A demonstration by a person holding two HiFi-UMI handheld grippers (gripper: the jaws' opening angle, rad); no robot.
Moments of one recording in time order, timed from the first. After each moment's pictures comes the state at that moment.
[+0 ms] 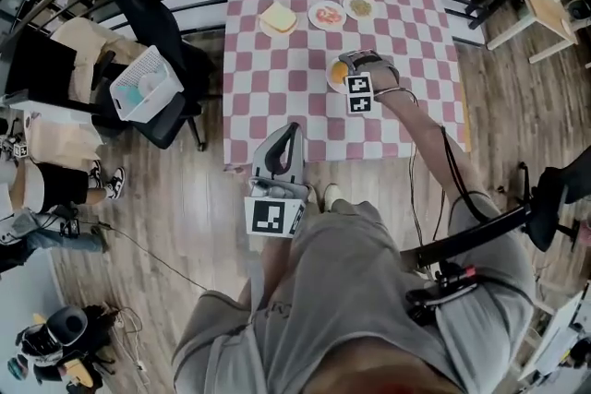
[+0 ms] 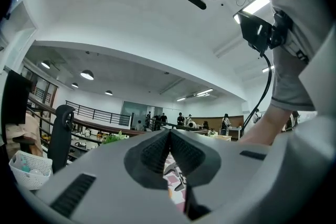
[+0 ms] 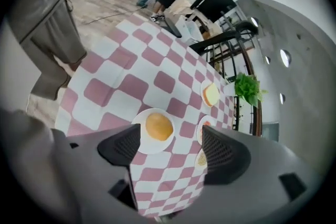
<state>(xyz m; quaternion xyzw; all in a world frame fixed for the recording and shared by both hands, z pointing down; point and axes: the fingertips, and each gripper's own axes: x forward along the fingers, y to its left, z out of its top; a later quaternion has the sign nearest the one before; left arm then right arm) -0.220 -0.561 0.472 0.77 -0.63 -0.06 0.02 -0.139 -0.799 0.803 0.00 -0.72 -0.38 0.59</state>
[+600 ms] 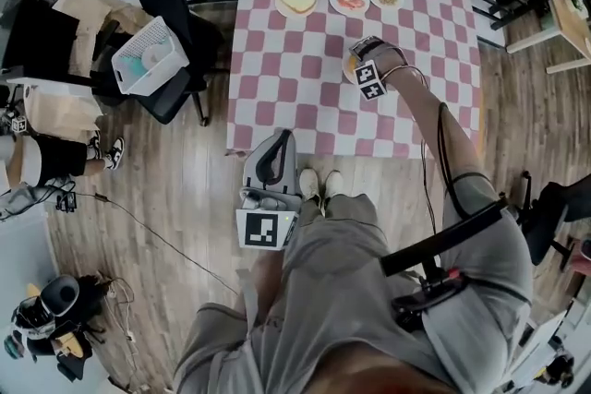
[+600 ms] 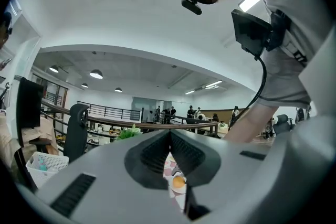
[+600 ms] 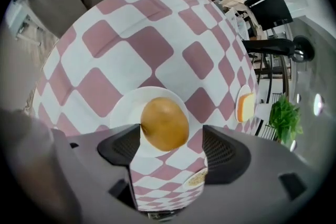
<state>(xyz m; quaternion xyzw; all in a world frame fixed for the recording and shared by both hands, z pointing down) -0.256 -0.555 0.497 0.74 -0.67 -0.02 0.04 -0.138 -0.842 0.920 -0.17 -0.60 -0.48 0.62</state>
